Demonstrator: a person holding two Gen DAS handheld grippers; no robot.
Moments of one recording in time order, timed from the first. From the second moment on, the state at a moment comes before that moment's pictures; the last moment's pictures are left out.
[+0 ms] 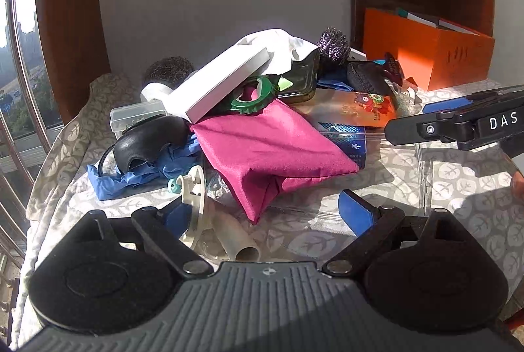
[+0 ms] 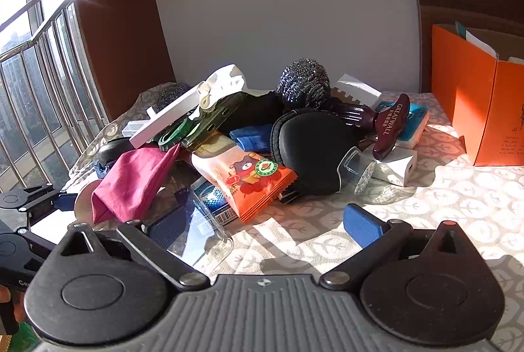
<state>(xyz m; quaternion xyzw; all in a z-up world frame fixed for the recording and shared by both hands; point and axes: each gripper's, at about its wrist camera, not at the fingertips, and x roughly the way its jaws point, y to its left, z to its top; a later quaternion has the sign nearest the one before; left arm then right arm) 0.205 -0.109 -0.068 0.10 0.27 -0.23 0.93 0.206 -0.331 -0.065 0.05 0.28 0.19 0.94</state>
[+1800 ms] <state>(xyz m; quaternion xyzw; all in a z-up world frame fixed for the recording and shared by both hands) 0.209 -0.080 -0.061 0.15 0.24 -0.15 0.95 0.160 -0.252 -0.072 -0.14 0.23 0.23 0.94</state>
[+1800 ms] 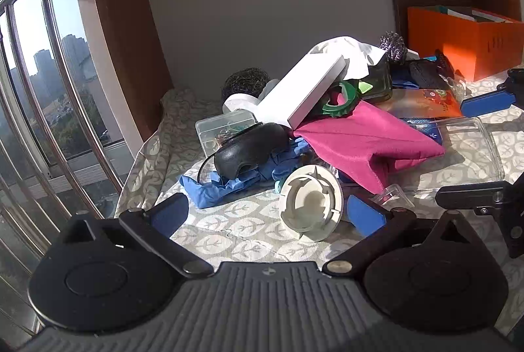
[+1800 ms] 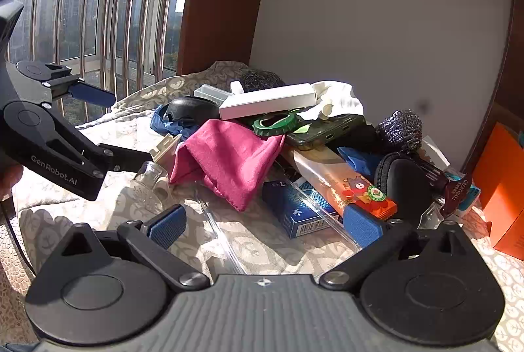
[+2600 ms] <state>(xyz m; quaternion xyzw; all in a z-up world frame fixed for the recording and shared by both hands) 0.219 -0.052 -0.061 0.06 0.28 -0.13 0.95 0.166 -0.244 -0.073 -0.01 0.27 0.33 0.90</state>
